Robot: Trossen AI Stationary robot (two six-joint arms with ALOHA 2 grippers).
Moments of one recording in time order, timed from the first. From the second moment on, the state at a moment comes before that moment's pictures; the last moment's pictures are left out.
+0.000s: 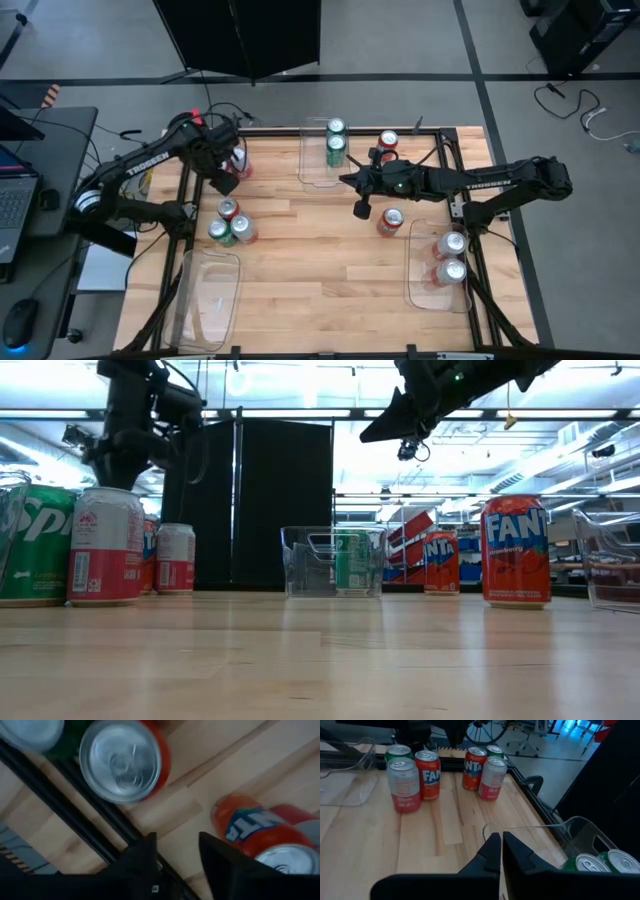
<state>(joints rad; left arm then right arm) 0.70 1.20 1.05 -1.41 -0.08 -0.21 -0.07 1.29 0.86 0.05 0.26 -0.08</state>
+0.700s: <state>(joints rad) 0.80 1.25 1.12 -1.35 -0.15 -0.14 -0.07 1.29 0.86 0.02 0.26 -0.08</state>
